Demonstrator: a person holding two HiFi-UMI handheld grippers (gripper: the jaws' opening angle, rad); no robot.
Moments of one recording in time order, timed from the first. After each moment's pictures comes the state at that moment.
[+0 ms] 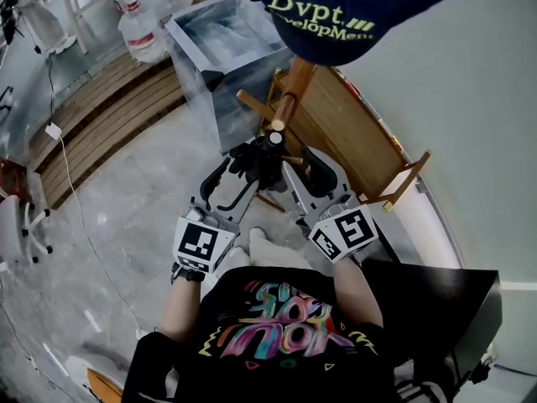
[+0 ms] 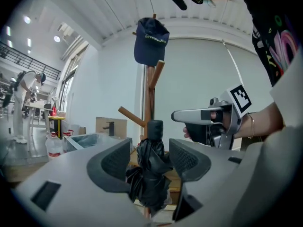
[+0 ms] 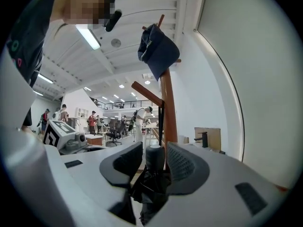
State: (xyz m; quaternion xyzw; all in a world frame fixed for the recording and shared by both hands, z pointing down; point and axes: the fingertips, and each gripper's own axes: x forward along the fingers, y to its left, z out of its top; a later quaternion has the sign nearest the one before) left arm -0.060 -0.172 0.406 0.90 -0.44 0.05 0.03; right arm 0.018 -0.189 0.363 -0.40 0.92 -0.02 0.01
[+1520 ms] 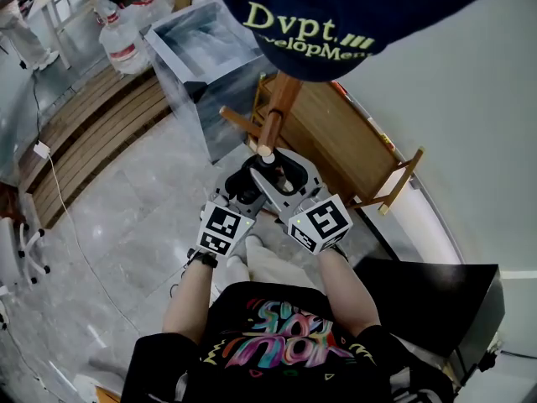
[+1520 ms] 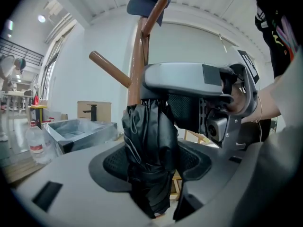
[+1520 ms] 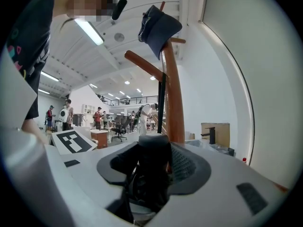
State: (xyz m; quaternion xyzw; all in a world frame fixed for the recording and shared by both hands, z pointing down) left arm 0.004 -0.227 0.488 0.93 -0.36 0.11 0.06; right arm -0.015 -0.229 0.399 -0.36 0.93 -0.02 -0.02
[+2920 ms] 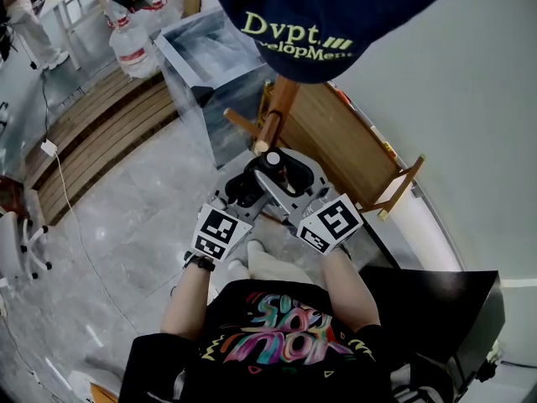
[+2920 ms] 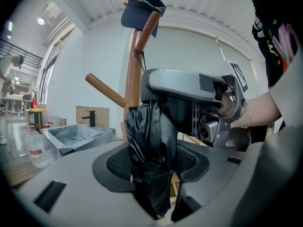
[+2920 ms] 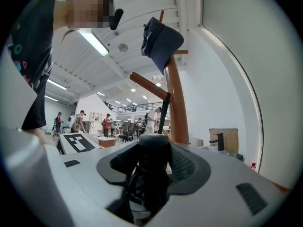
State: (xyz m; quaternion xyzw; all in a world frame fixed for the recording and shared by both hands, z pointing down) left arm 0.002 -0.210 0.453 0.93 -0.35 0.10 0.04; right arm -0.011 -0.213 0.366 -0.32 0.95 -0.01 0.02
